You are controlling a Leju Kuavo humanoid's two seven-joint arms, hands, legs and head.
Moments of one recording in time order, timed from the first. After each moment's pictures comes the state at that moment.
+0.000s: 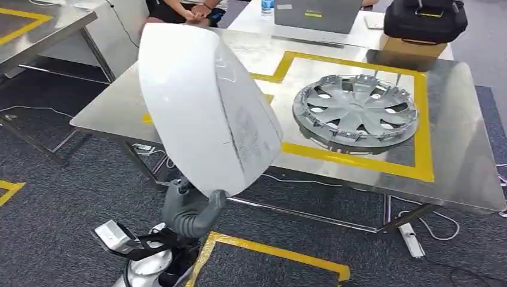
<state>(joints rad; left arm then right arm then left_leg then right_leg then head) 0.03 -0.23 -0.52 -1.62 0.17 -0.20 -0.68 -0.08 0.23 -0.99 -0.21 1.35 -0.37 0.05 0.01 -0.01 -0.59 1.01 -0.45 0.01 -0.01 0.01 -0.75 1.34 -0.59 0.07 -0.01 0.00</state>
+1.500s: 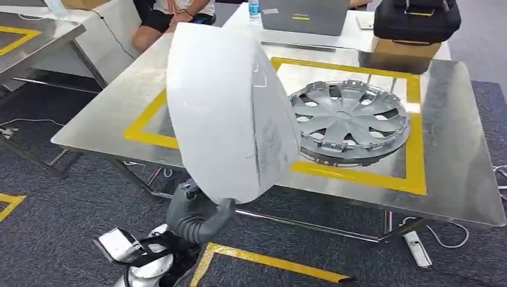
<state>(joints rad) 0.02 -0.22 -0.56 -1.64 0.11 -0.23 -0.68 -0.09 0.23 -0.99 -0.21 1.37 -0.37 0.05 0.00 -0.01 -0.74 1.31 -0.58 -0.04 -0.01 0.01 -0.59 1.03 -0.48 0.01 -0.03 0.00</state>
